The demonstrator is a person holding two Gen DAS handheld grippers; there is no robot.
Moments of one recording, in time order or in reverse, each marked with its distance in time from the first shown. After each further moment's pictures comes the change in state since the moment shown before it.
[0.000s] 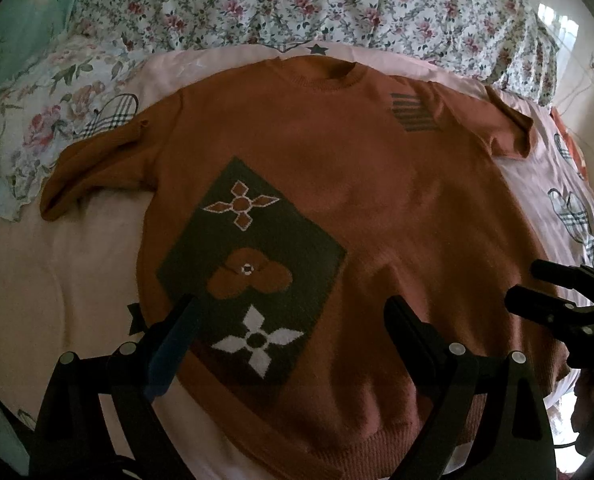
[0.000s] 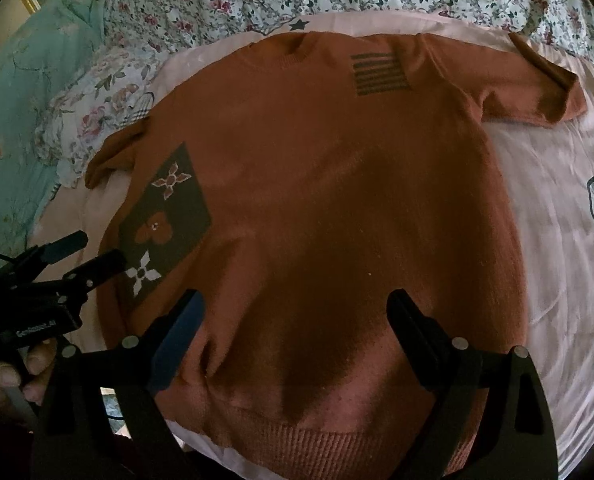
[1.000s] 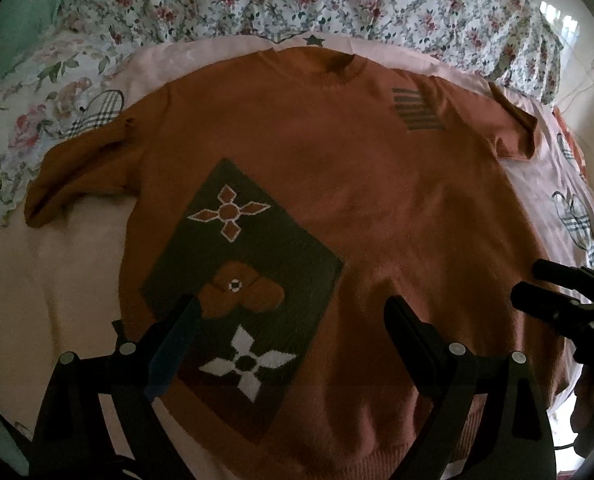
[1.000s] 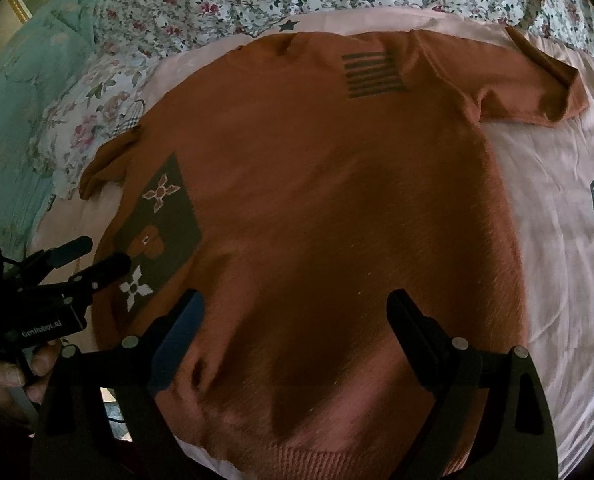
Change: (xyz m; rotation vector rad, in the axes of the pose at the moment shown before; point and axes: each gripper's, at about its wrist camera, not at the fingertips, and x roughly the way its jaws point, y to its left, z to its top) left arm 0.018 -0.003 0.018 -0.003 0.013 -0.022; right arm 0.009 -0.018 0.014 0.018 0.007 -0.015
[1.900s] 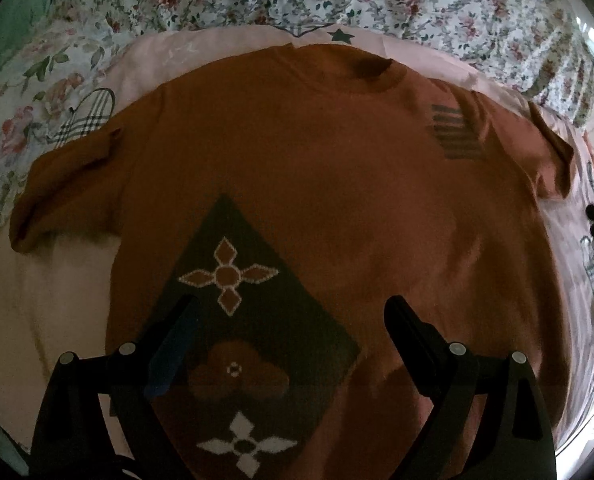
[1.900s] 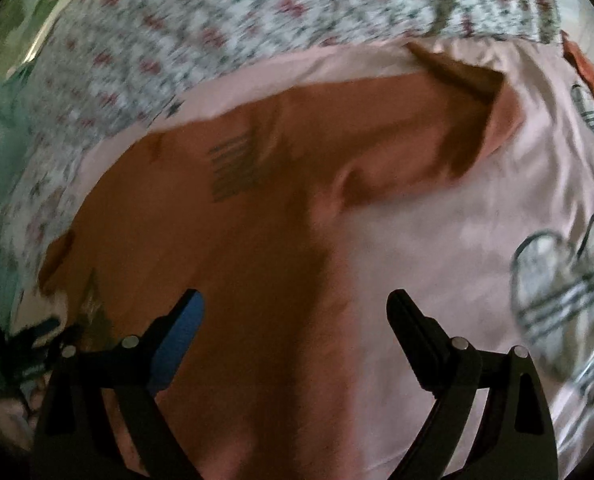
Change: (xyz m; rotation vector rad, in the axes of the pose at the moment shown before) left arm 0.053 0.007 0.064 -0.068 0.072 0.044; right arm -0.016 -0.154 0.098 0.207 -0.103 -0.100
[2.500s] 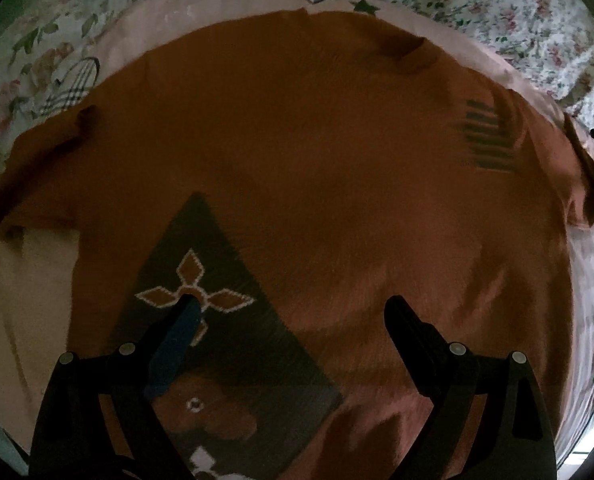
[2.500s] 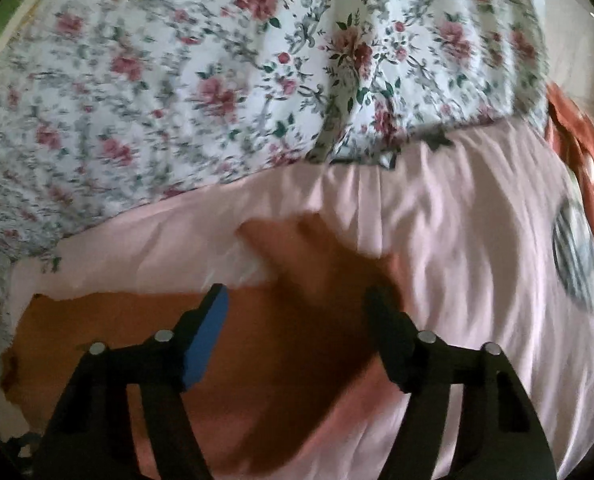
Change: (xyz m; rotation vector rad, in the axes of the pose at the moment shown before) left arm 0.050 -0.013 0.026 -0.089 0.110 0.029; right arm 0.060 -0.150 0.215 0.018 -0.098 -0.122
